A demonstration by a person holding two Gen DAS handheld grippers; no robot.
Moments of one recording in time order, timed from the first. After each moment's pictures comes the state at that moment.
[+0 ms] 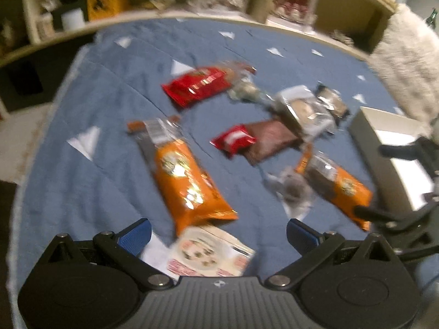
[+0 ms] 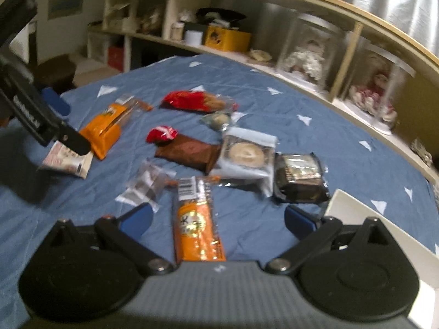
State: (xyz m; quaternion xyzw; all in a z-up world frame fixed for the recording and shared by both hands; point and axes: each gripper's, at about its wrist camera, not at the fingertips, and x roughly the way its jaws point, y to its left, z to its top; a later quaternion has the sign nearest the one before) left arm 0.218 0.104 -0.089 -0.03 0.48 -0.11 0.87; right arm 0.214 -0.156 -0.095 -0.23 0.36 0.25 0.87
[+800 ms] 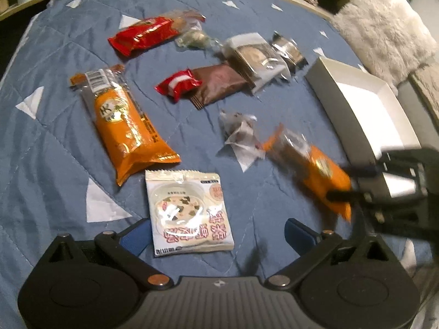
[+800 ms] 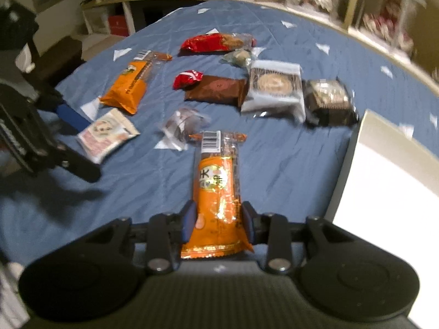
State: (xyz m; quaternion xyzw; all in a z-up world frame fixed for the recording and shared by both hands) left arm 0.206 0.083 -0.100 -0.03 0.55 -0.18 0.82; right arm 0.193 -0.158 -0.098 -0.14 0.51 0.25 0.81
